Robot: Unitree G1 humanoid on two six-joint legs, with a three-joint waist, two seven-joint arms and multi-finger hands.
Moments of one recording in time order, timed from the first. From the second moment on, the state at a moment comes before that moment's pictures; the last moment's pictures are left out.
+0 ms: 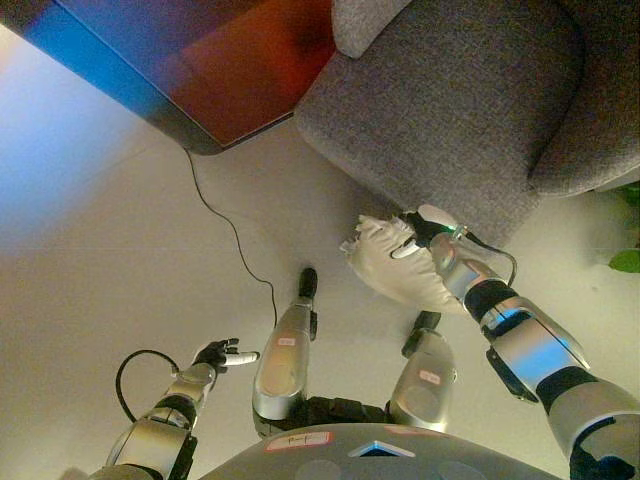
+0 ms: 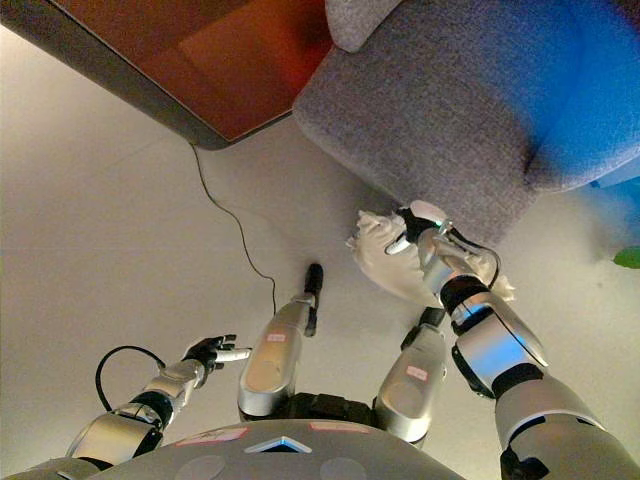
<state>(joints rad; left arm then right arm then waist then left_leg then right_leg) -0.15 0.31 -0.24 1.24 -0.09 0.02 -0.03 -0.68 -0.36 0.62 1.03 -0.28 0.19 0.03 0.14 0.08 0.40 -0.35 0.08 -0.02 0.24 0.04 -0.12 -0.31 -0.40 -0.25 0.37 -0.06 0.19</state>
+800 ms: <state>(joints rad) -0.16 0.30 -0.26 1.20 -0.16 0.02 -0.03 -0.80 -0.47 0.69 1.05 -0.45 0.22 0.09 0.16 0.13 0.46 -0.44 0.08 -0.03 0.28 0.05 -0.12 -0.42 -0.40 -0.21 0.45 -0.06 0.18</state>
